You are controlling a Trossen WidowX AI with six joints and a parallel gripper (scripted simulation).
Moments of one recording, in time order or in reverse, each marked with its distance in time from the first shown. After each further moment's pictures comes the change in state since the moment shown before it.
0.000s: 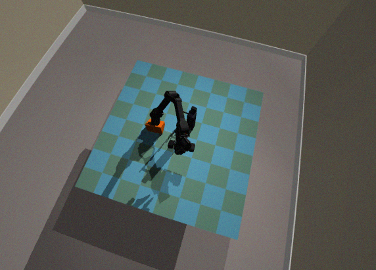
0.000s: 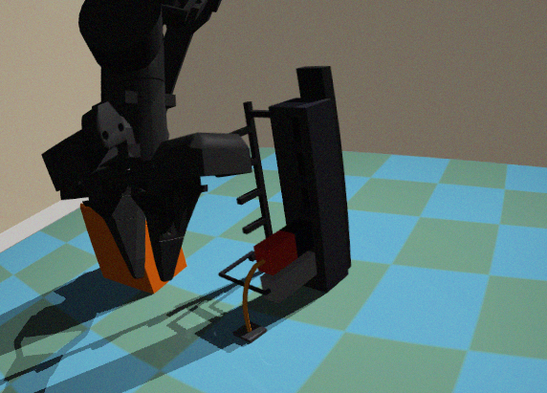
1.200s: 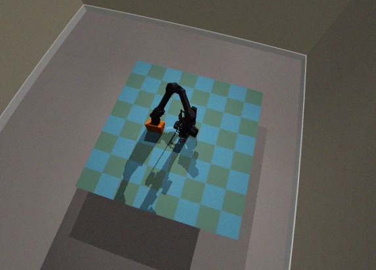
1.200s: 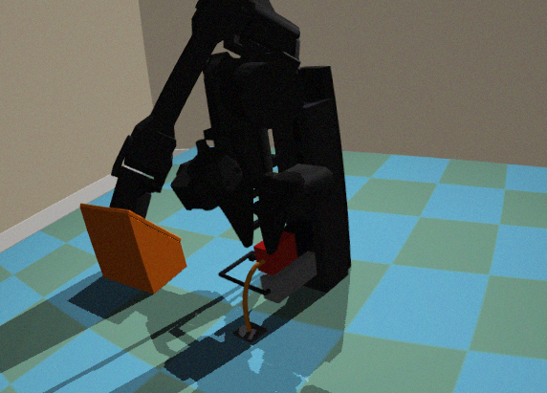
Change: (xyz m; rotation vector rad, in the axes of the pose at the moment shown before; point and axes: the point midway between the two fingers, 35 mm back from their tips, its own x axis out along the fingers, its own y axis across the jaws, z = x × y) arm 0.009 -0.018 -0.184 0.210 0.305 -0.193
